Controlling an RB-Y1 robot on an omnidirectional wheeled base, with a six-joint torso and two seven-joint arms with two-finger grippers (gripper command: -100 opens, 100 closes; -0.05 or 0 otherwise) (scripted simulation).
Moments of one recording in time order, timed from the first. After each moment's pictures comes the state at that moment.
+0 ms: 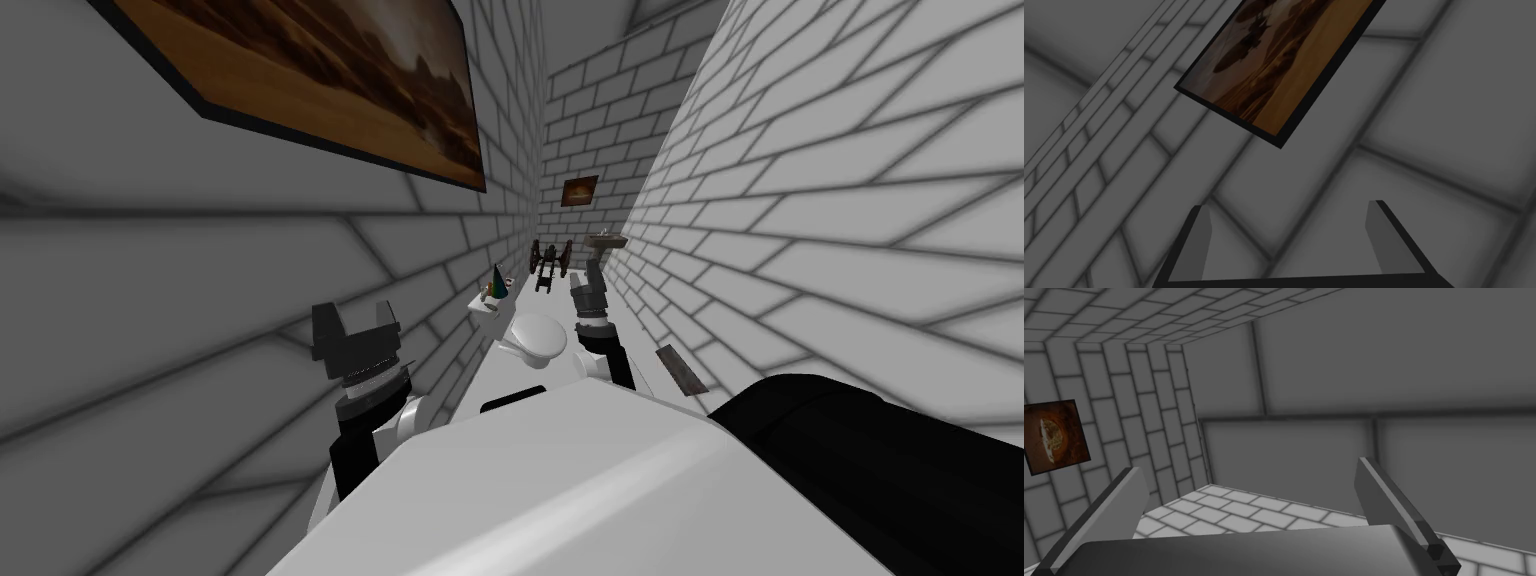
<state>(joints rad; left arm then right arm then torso) 0.48 -0.01 0.02 -2.34 0.01 -0.60 0.05 0.49 0.03 0.01 -2.39 0.09 -0.45 0.13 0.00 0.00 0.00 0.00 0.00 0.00</state>
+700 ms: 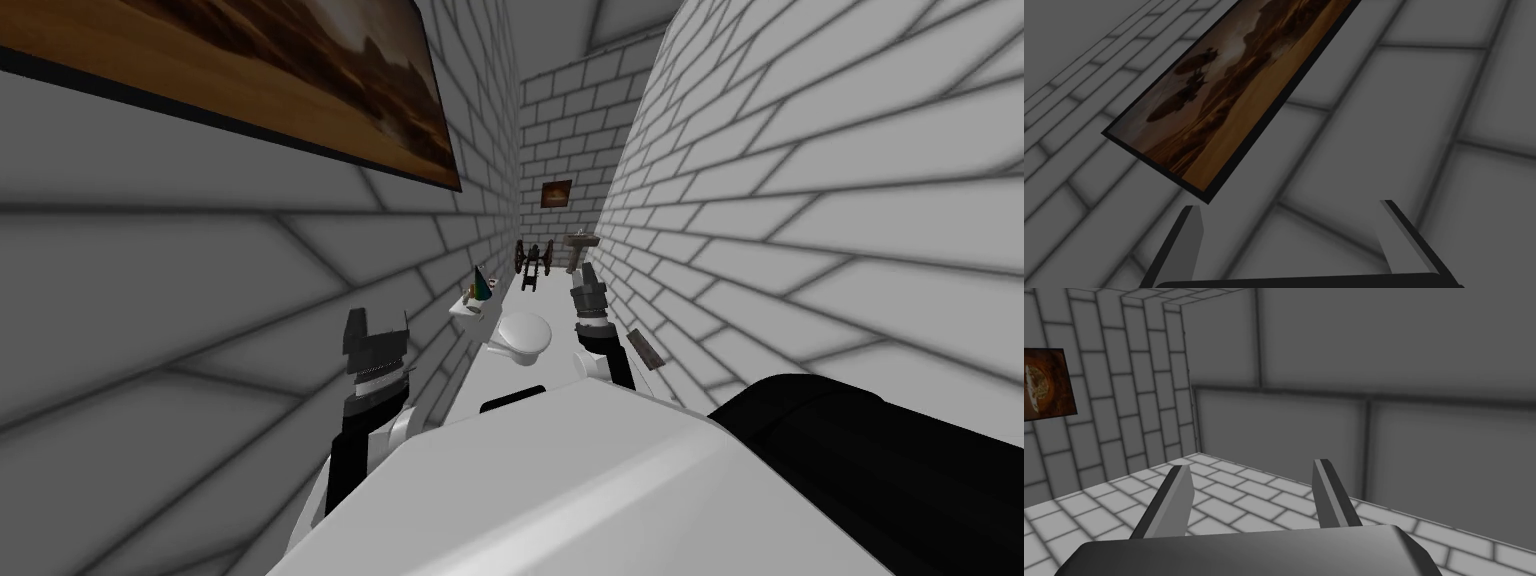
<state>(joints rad) 0.50 0.12 0.04 -2.27 0.09 -0.52 0.06 0.49 0.03 0.01 -2.39 0.09 -0.45 0.13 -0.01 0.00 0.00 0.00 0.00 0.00</state>
